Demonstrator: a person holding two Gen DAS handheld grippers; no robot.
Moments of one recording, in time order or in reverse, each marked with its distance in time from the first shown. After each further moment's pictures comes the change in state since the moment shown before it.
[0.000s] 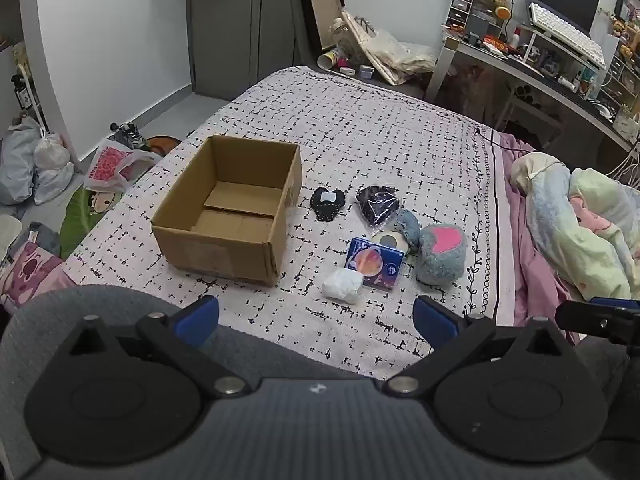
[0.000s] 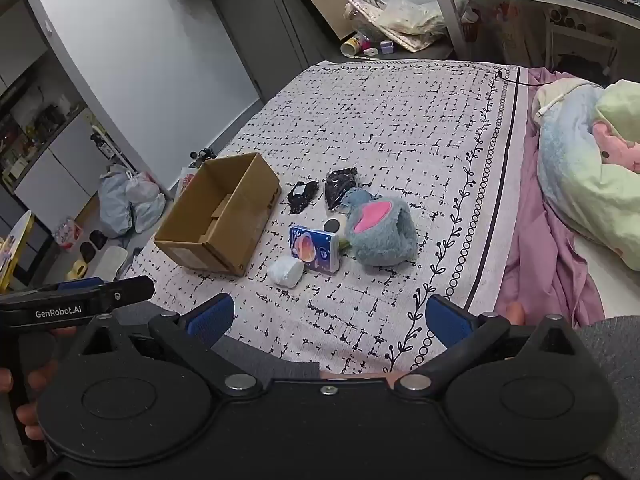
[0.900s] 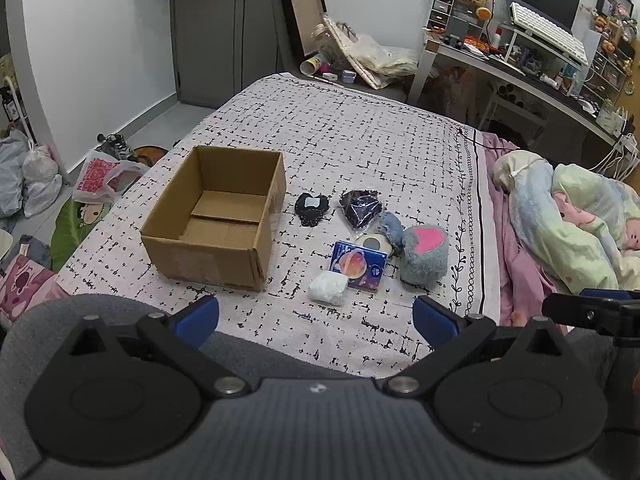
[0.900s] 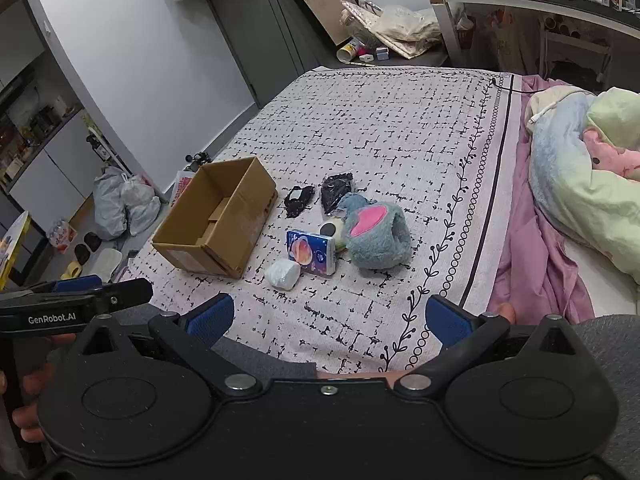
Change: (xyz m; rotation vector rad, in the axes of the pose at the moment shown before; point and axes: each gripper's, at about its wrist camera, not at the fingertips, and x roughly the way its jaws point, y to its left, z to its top) left arm -0.011 -0.010 0.001 0.036 -0.017 -0.027; right arm -0.009 0.004 0.002 -0.002 -0.010 -0.017
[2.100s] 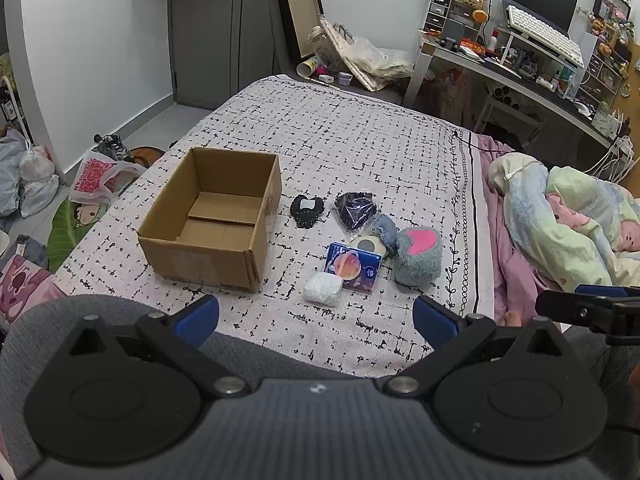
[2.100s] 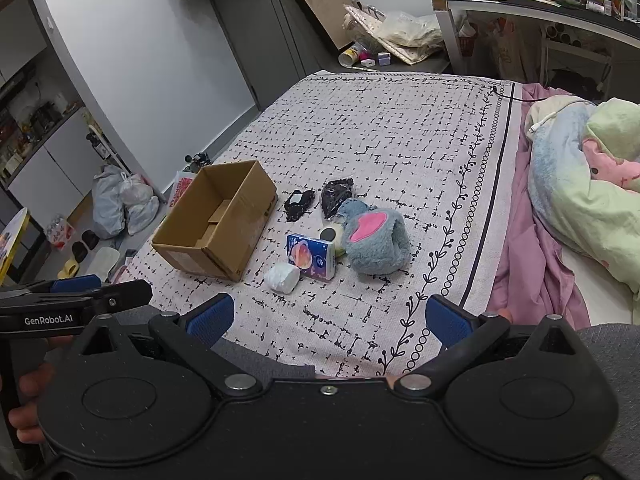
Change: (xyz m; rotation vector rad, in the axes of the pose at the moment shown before) left arm -0.003 -0.001 -0.001 -0.004 -0.005 -0.013; right arm -0.004 0.003 0.001 -0.018 -0.012 -0.009
